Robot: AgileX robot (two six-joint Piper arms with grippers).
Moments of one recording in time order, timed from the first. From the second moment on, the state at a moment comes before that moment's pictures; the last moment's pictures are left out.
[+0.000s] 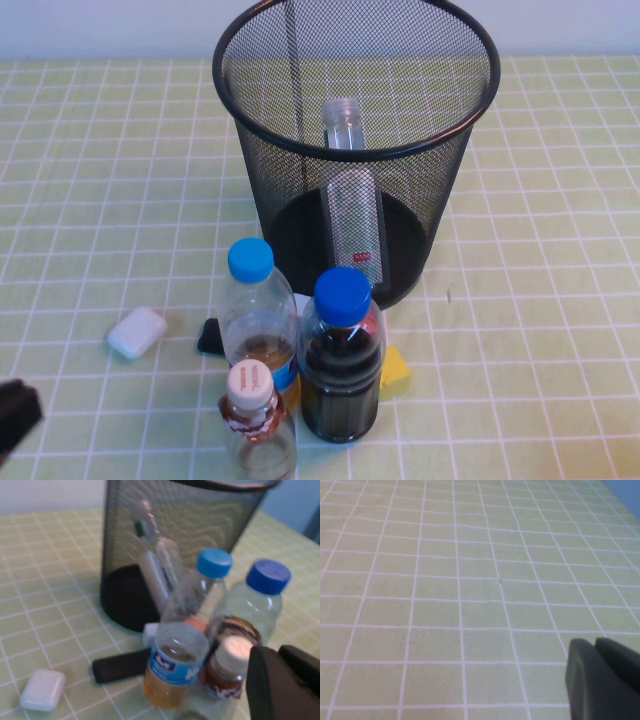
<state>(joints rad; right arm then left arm) -0.07 -0.03 0.03 -0.05 0.32 -0.05 -0.36 0.27 -0.58 -0.41 0.73 0.16</state>
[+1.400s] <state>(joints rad) -0.07 -0.03 0.03 -0.05 0.32 -0.05 -0.91 0.75 -0.09 -0.02 -0.58 -0.01</state>
